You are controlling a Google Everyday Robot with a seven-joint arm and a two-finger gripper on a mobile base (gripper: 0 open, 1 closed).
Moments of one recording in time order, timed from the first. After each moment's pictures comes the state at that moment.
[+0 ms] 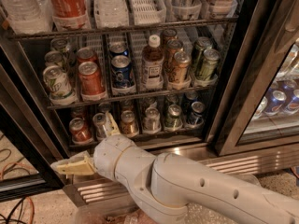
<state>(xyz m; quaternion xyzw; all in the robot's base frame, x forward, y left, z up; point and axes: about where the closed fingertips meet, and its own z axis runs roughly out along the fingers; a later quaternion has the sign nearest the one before) 0.444 0.159 0.806 -0.36 0.67 0.27 0.59</state>
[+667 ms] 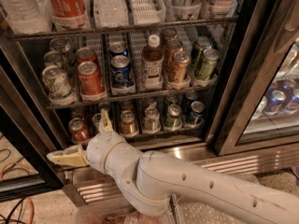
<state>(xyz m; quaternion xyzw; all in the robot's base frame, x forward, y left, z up) 0.475 0.182 0.791 -0.33 0.67 0.28 0.60</state>
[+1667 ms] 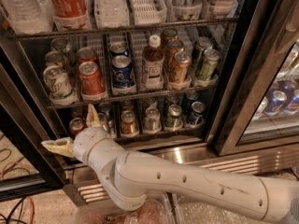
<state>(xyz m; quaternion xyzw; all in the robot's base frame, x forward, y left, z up) 0.508 0.216 0.783 -0.34 0.65 0.22 0.64</state>
